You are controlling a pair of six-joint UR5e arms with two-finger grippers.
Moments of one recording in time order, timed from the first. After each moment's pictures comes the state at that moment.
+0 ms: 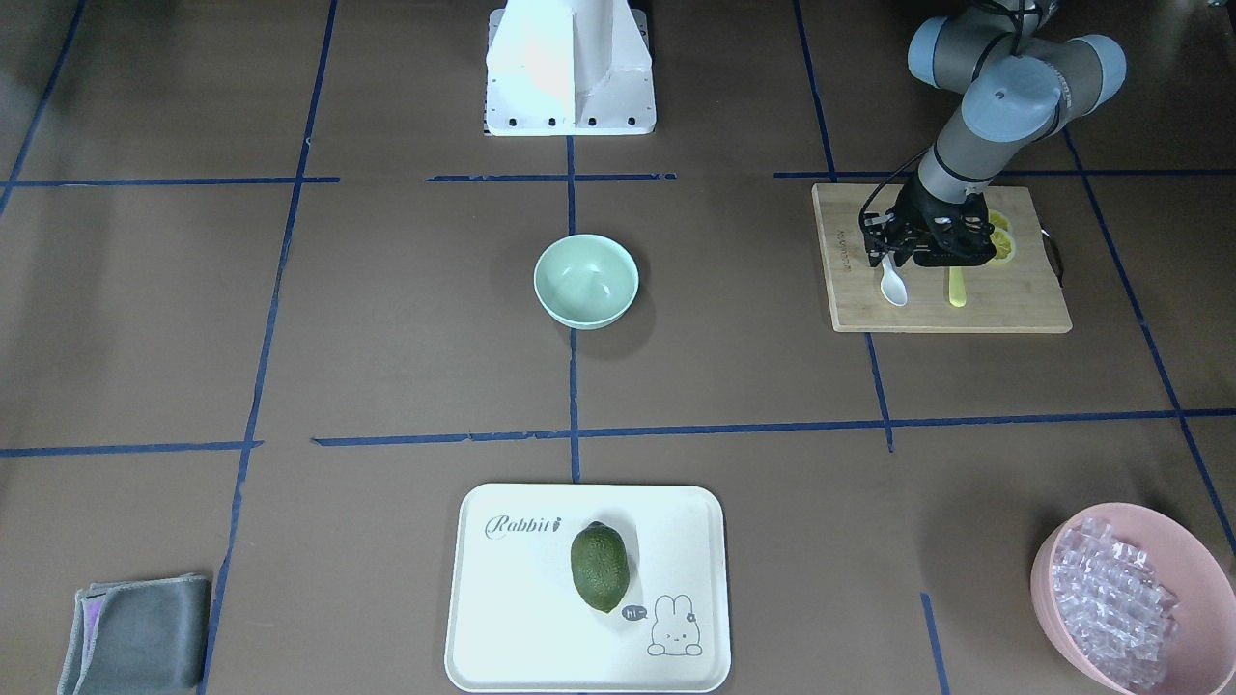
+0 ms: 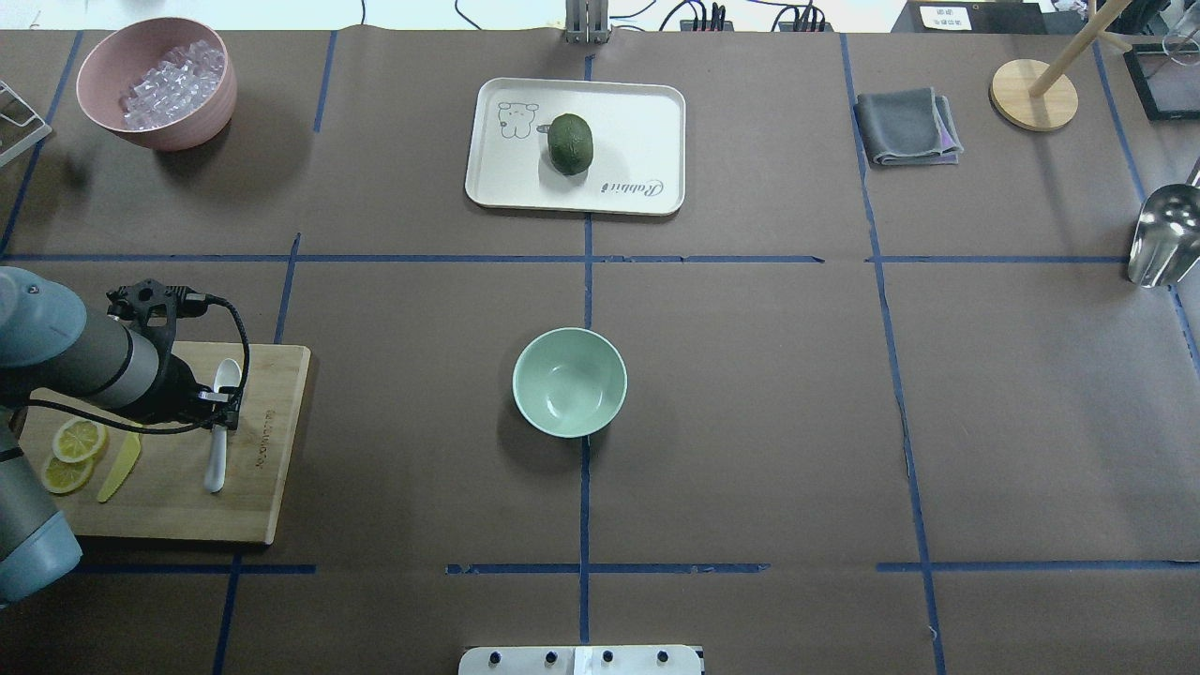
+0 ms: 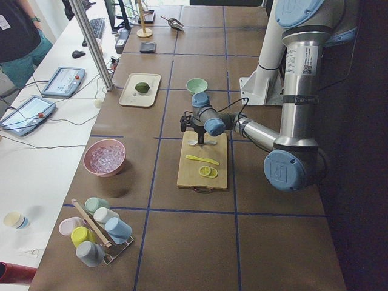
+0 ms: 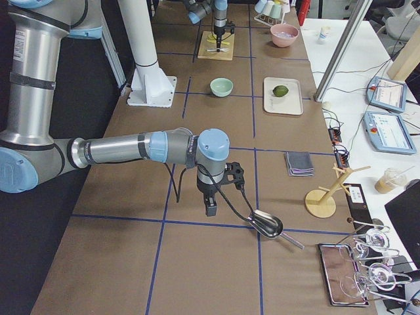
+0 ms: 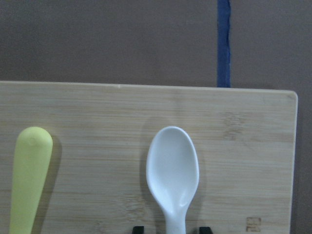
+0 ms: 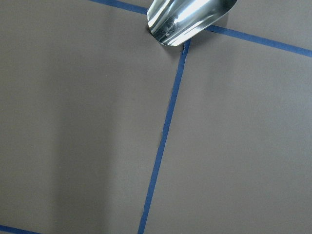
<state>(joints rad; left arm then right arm) -0.67 -1.58 -1.85 -1.97 -2.03 -1.07 1.56 -1.78 1.95 -1.80 2.28 -0.27</state>
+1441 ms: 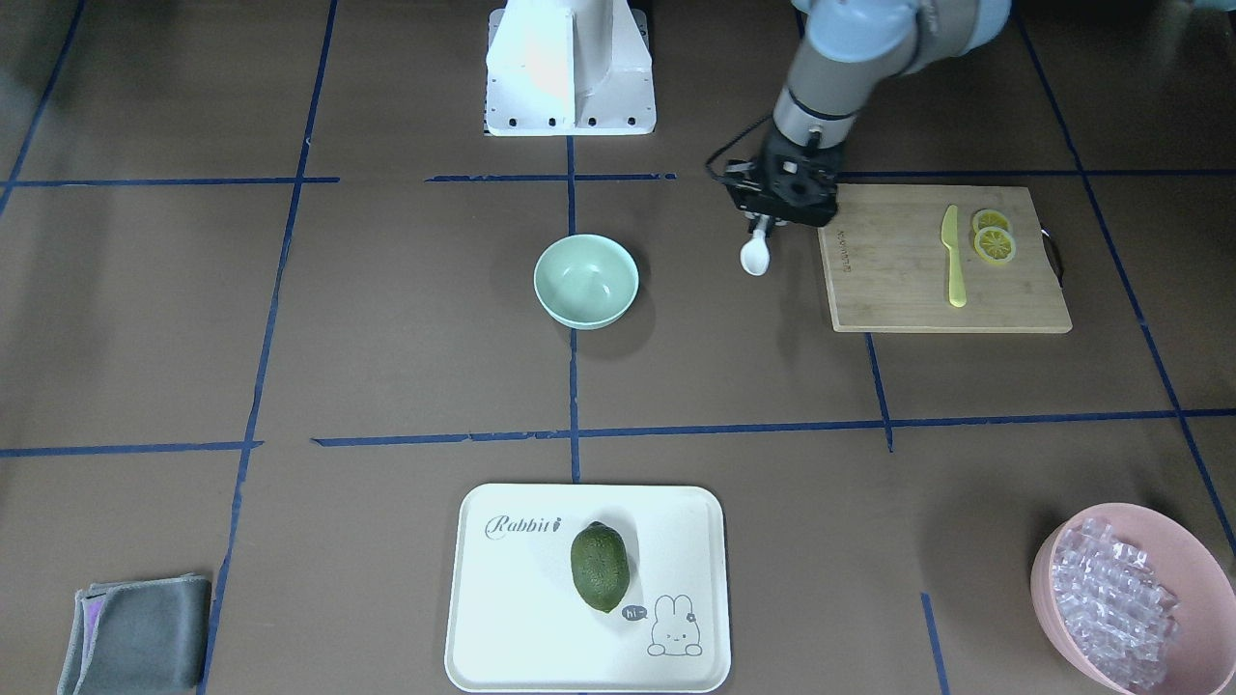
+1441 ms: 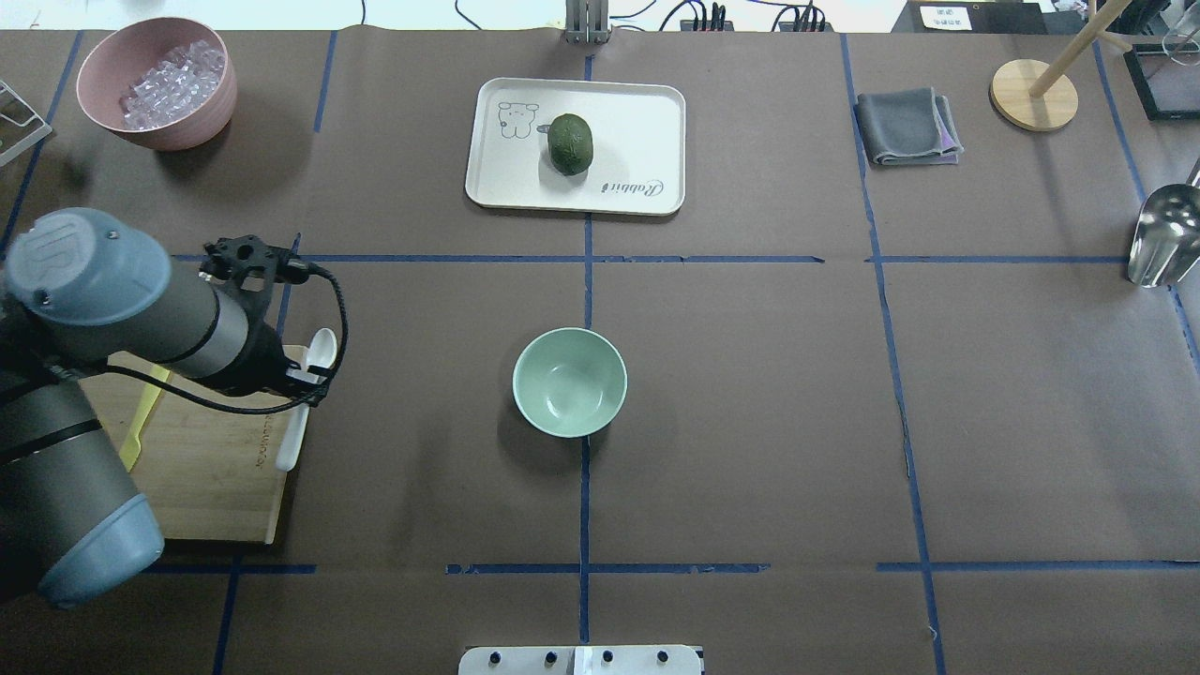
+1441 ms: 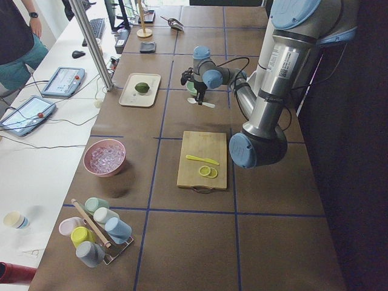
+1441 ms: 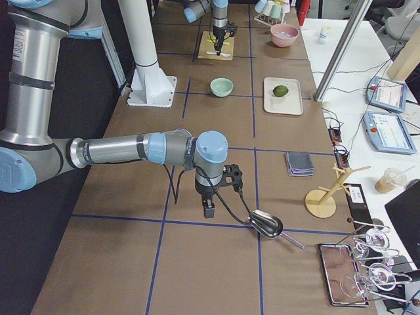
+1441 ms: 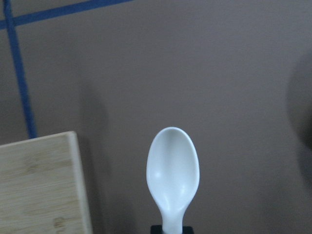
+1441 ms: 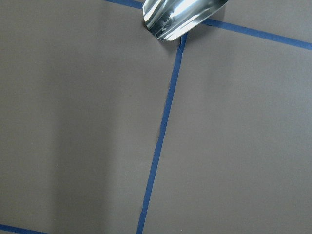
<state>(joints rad) -0.57 -2.03 -1.98 -1.46 -1.96 -0.88 1.57 -1.79 1.94 -1.80 2.28 -0.26</state>
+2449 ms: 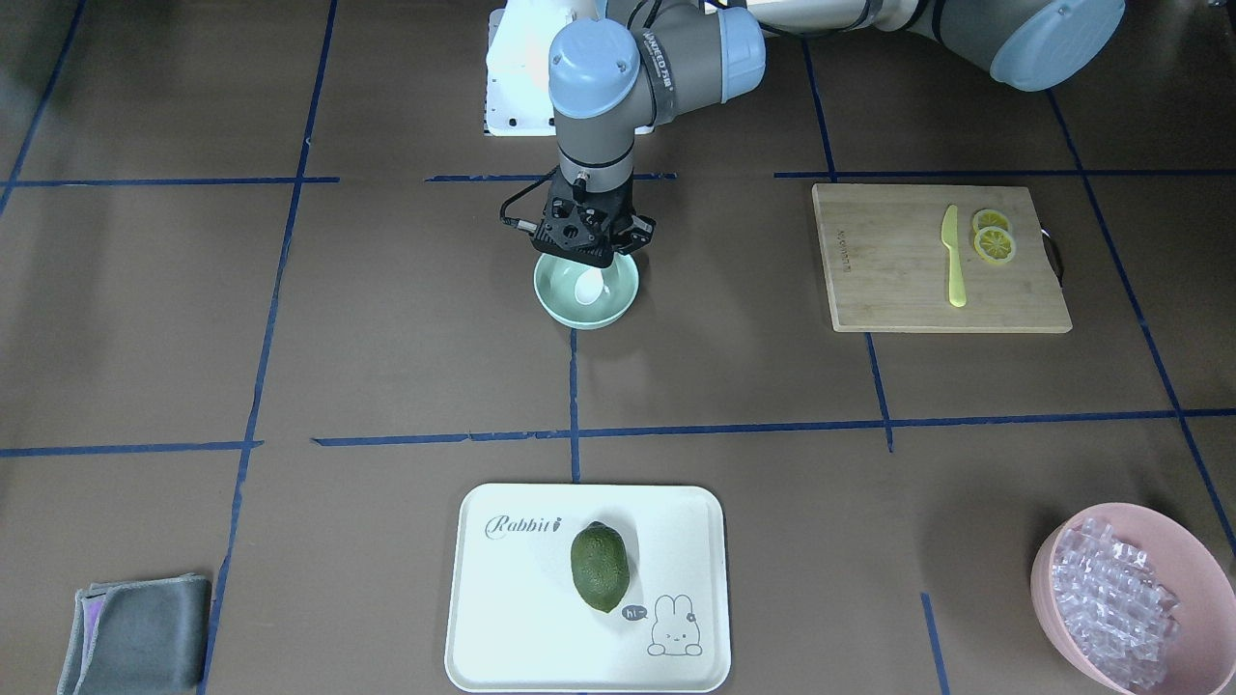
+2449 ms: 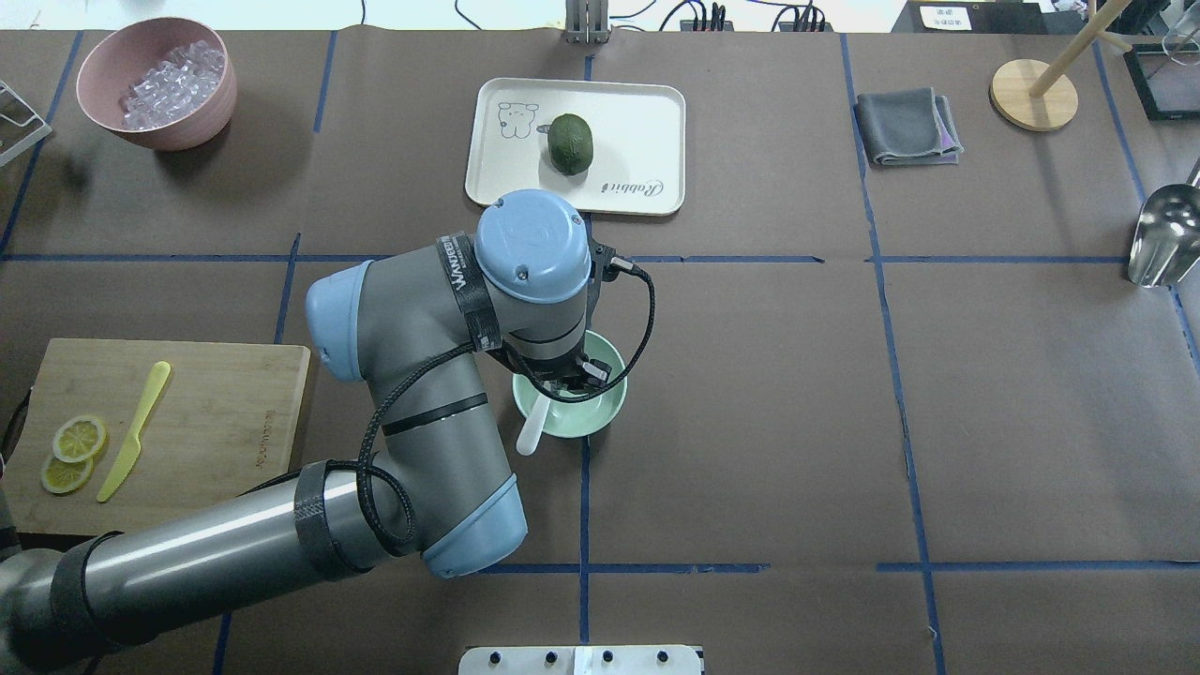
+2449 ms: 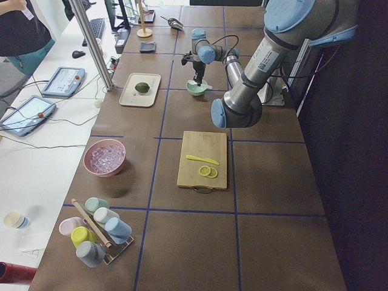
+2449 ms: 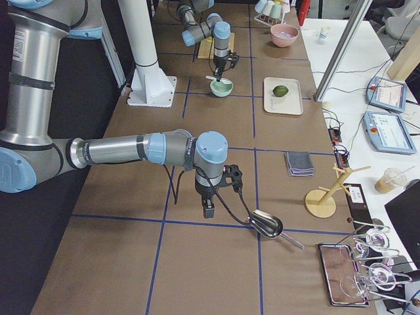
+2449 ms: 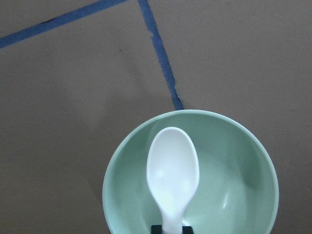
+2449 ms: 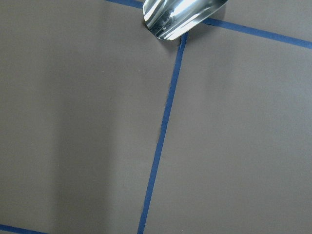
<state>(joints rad) -0.46 -2.42 -1.58 -1.42 -1.90 -0.87 1.57 -1.79 1.94 -1.80 2.29 -0.26</state>
